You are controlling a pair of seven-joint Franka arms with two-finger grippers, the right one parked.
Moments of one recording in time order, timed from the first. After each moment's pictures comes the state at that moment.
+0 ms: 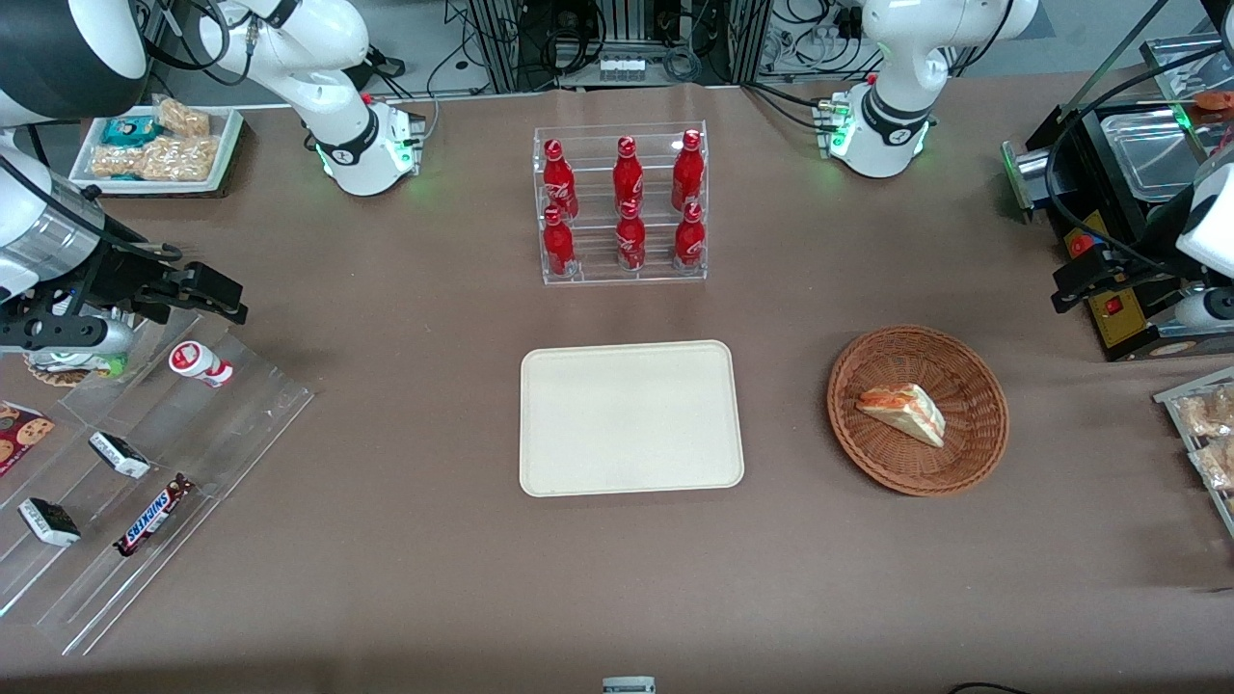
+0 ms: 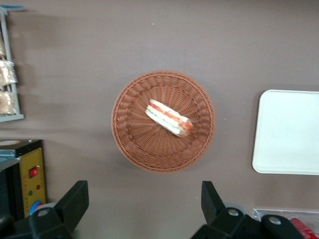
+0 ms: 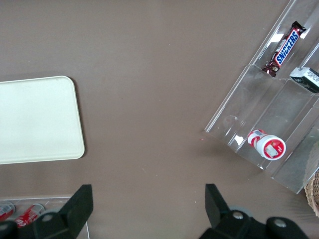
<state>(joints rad) 0.00 0.02 -0.02 -1.56 -0.01 1.60 -0.10</state>
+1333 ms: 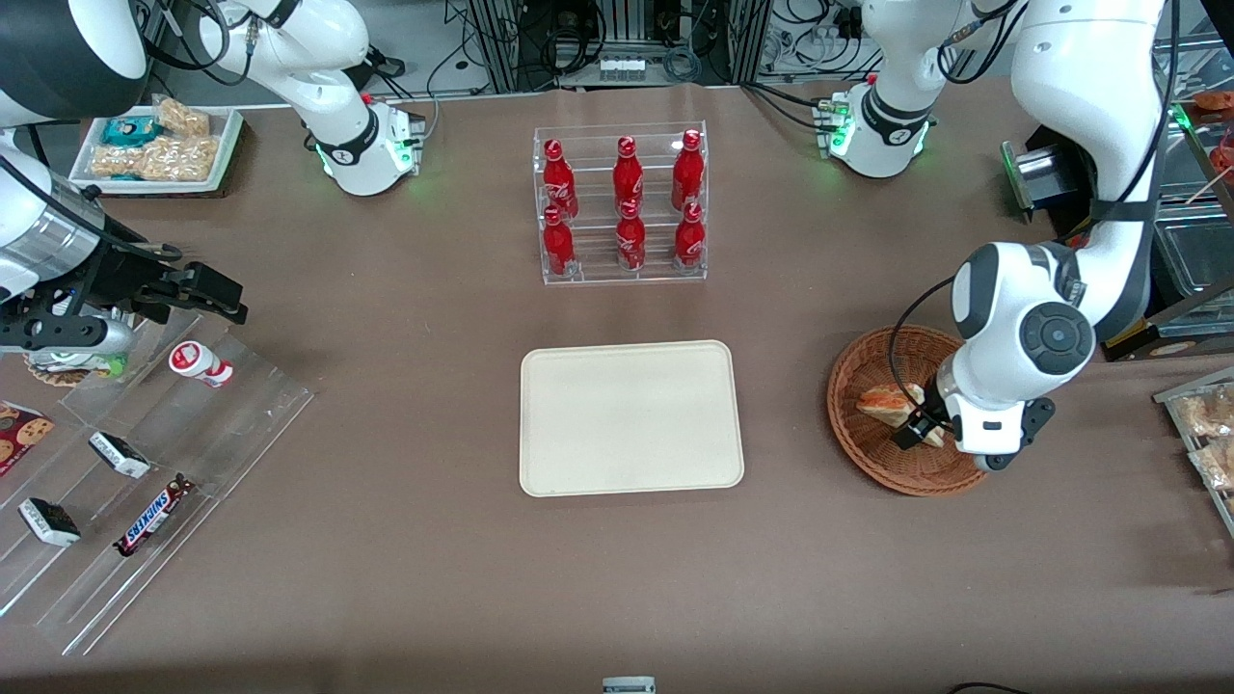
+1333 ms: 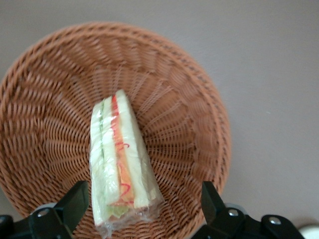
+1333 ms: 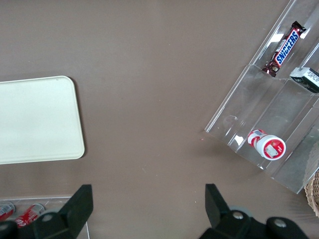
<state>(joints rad) -0.13 0.37 -0.01 -1.94 0.03 2.24 -0.95</state>
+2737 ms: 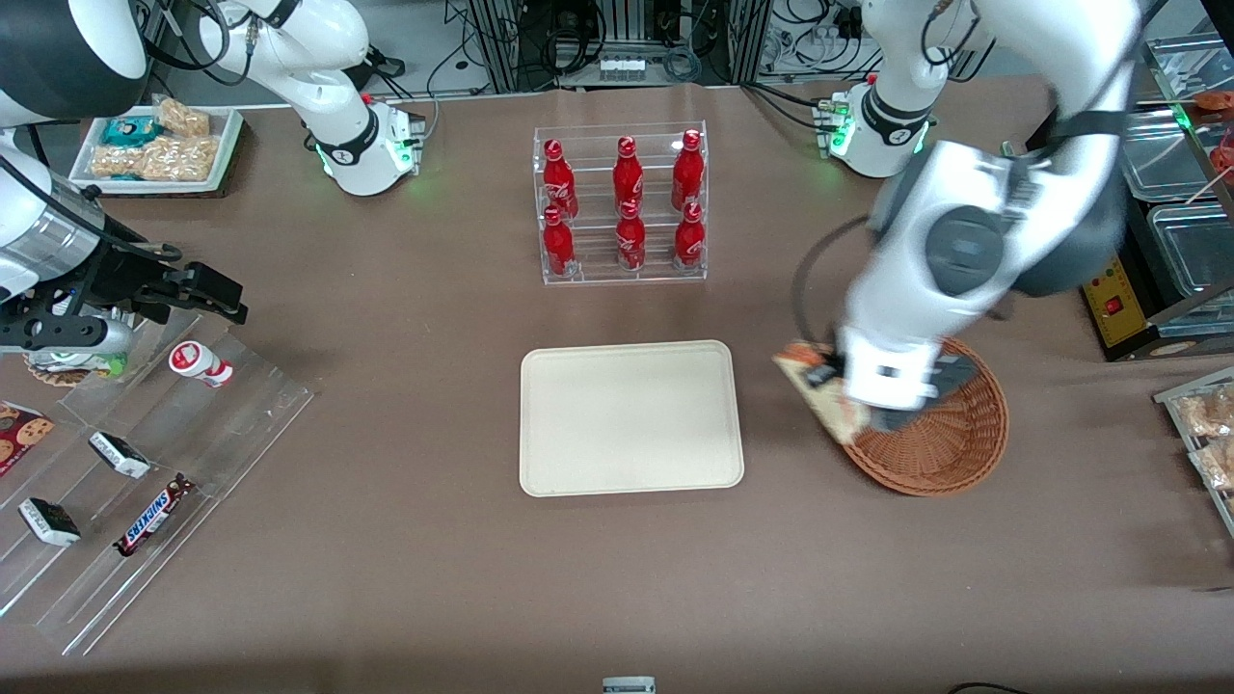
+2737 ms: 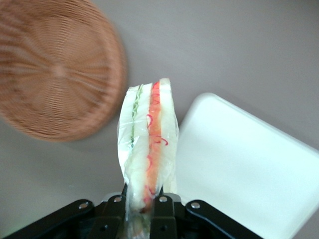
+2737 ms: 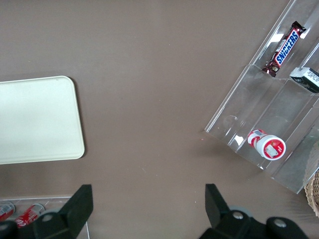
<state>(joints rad) -0.23 0.35 -0.31 -1.54 0.09 1.84 -1.02</state>
